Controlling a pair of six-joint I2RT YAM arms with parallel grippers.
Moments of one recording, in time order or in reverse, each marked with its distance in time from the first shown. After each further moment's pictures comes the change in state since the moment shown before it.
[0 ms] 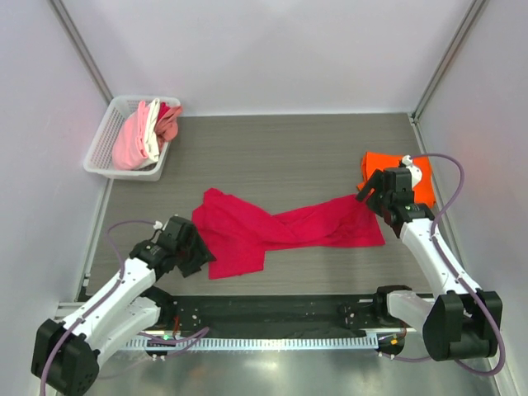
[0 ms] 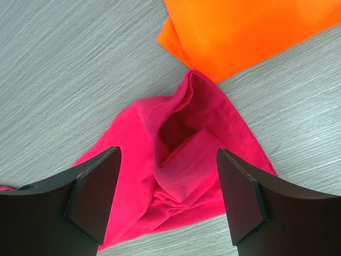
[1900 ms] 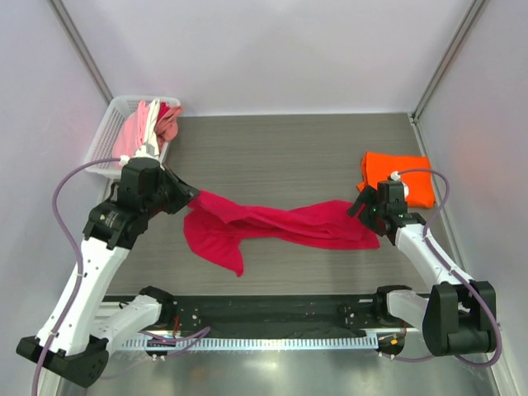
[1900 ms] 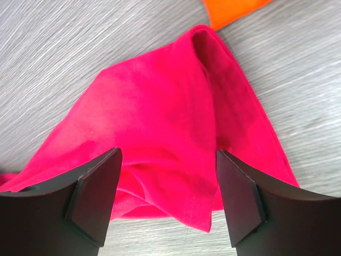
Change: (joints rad) left arm 0.077 0.110 0.735 -0.168 -0.054 0.108; right arm 0.000 0.030 -0.146 0.064 -0.153 0.031
